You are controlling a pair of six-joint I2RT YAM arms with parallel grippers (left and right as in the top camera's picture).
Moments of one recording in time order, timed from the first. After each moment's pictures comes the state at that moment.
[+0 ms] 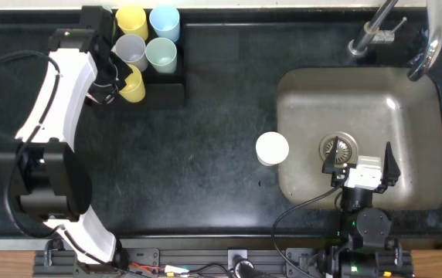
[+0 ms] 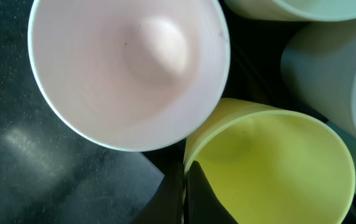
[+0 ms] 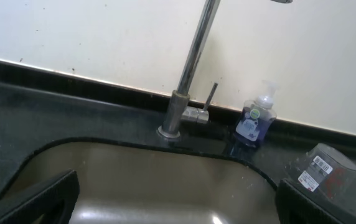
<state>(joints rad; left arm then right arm) -0.03 1.93 1.65 -1.11 -0.11 -0.89 -0.06 0.01 0.02 -0.01 0.12 -0.24</state>
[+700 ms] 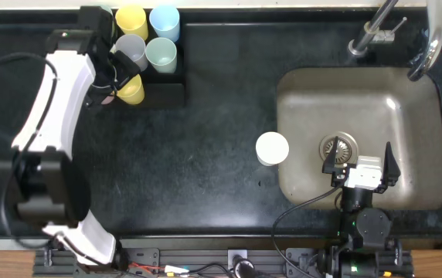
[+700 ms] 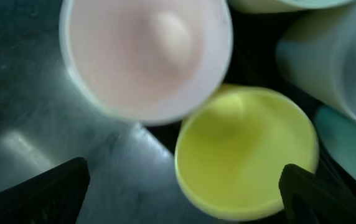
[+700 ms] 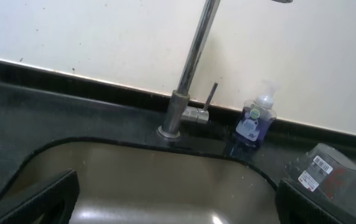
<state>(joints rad) -0.03 1.88 1.64 -1.14 -0.12 -0.89 -0.06 0.01 0.02 -0.01 0.12 -0.24</state>
